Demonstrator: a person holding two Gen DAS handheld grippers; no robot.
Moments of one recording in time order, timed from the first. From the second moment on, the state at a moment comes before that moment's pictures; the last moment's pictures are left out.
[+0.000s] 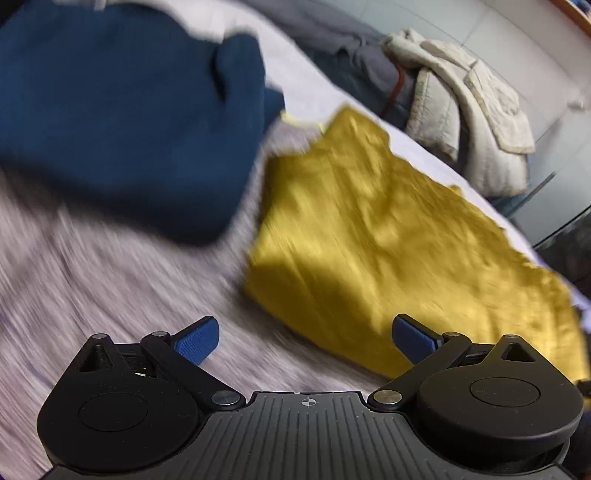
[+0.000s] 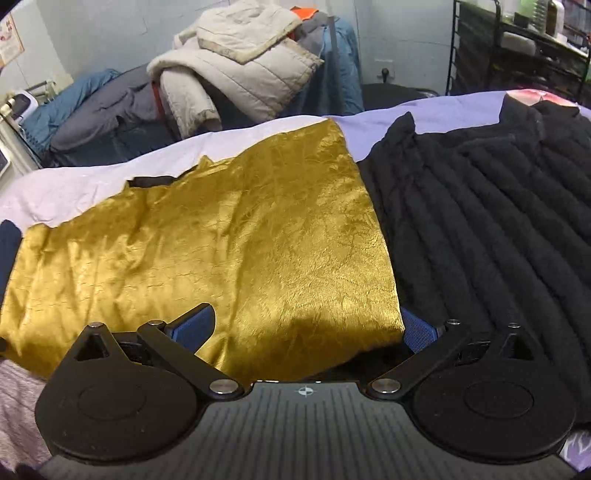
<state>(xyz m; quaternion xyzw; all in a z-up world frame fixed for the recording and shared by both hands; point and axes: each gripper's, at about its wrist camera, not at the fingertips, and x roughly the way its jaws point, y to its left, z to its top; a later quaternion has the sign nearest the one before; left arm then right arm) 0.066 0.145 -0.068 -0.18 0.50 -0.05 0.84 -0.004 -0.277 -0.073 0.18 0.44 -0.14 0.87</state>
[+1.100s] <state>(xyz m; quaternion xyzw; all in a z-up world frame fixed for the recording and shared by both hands) 0.107 0.120 -0.131 -0.38 0.49 -0.02 0.78 -0.003 -0.302 -0.165 0.53 0.39 -0.12 0.74</state>
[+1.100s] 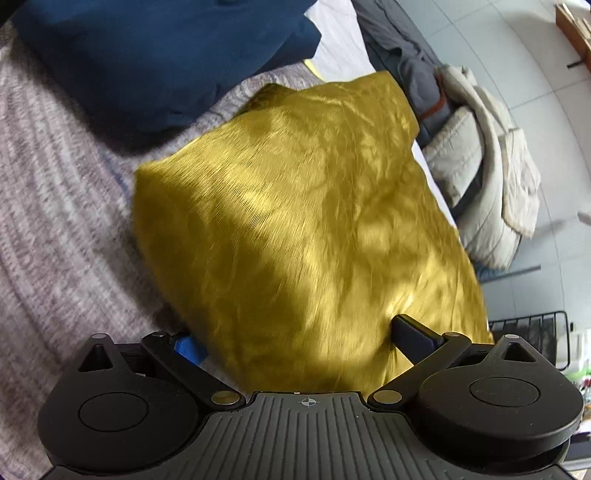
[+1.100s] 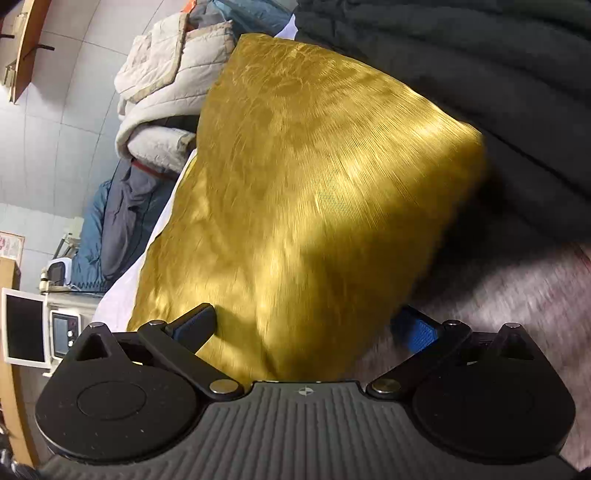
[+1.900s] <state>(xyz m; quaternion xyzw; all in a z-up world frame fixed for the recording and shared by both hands) 0.147 0.114 -0.138 -0.42 0.48 0.02 0.77 0.061 -0.294 -0.178 0.56 0.38 -0.09 0.73</state>
